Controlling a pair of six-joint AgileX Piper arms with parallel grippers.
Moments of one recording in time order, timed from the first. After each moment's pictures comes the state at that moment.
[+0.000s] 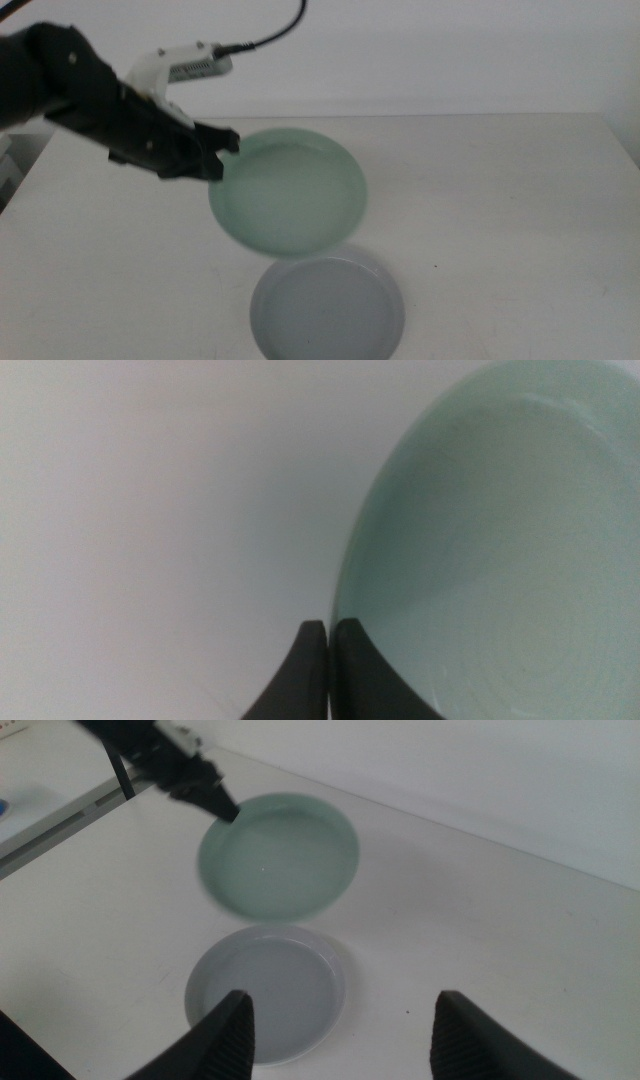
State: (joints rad) left arm -0.20 1.62 -1.22 -0.44 0.68 0.19; right arm 0.58 0.56 -1.06 0.05 1.01 0.03
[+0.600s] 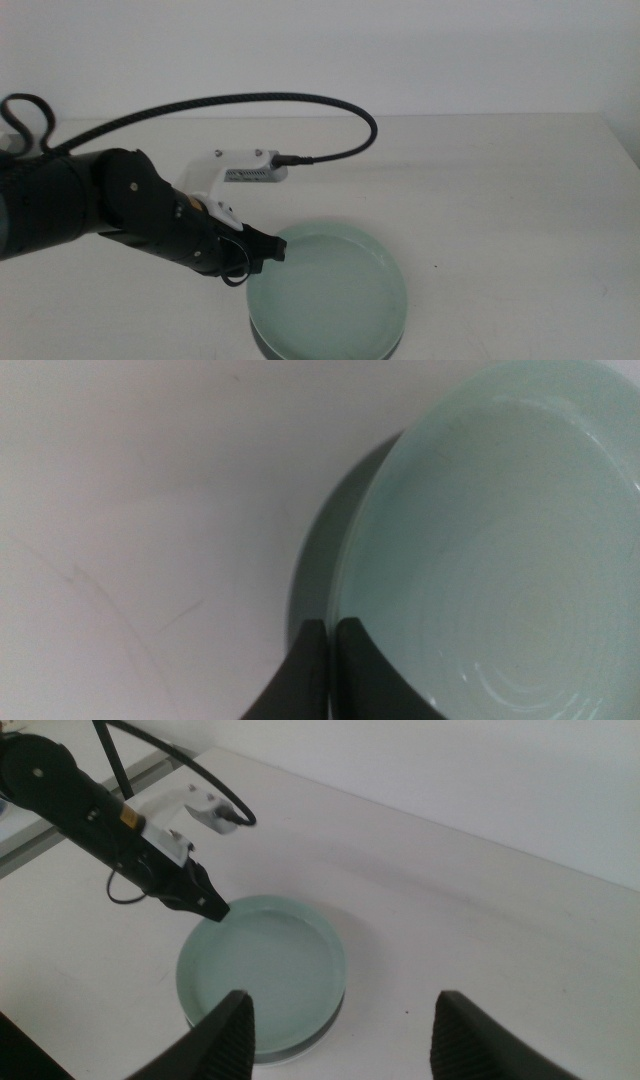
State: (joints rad) left arm -0.44 1.55 -0.88 -0.46 0.46 0.14; right arm 0.58 0.56 -1.06 0.05 1.01 0.03
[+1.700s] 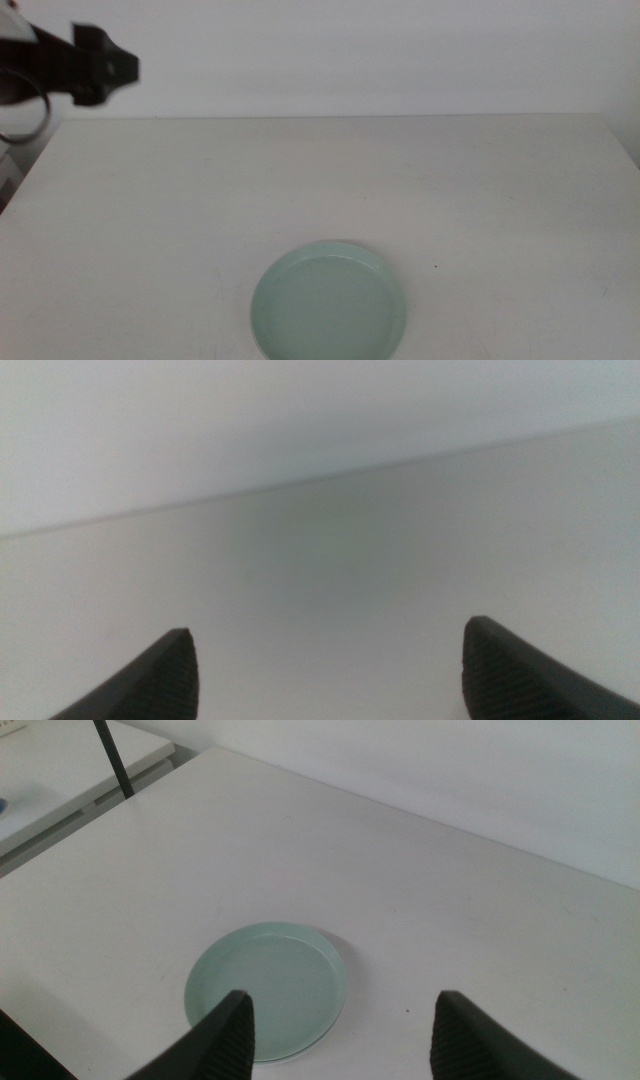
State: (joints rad) left arm -0.15 1.10 -1.12 -0.24 0.62 0.19; right arm 0.58 0.56 -1.06 0.05 1.01 0.03
